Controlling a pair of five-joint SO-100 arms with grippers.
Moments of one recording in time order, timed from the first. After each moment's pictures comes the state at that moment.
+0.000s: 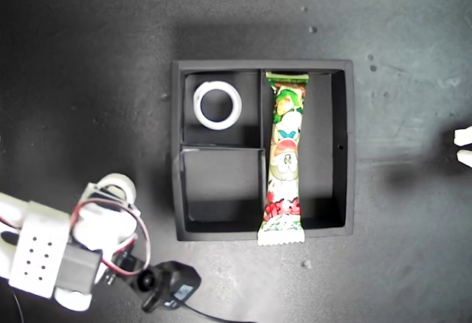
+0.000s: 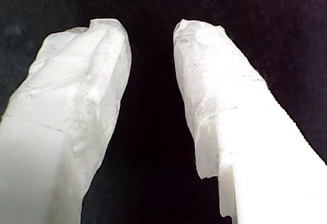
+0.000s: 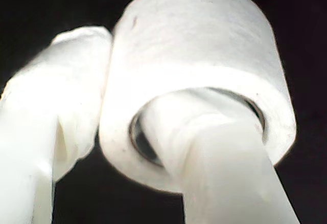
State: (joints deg) arm 0 21.4 83.9 87.4 83.7 -83.6; arm 1 -5.5 191.2 178.3 74.8 89.7
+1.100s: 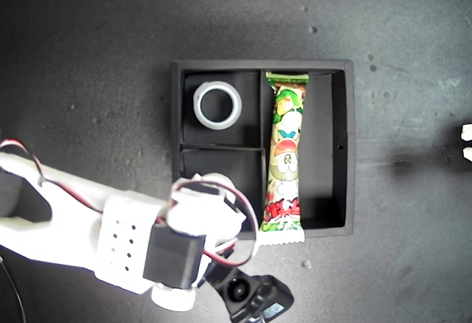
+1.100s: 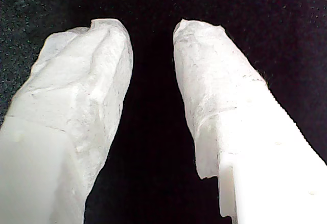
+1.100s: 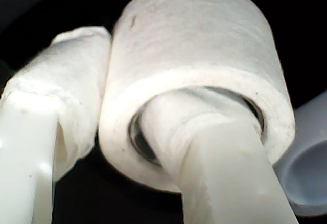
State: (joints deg) arm 0 14.2 40.2 17.1 104.0 -66.3; arm 1 -4.6 191.2 178.3 76.6 92.7
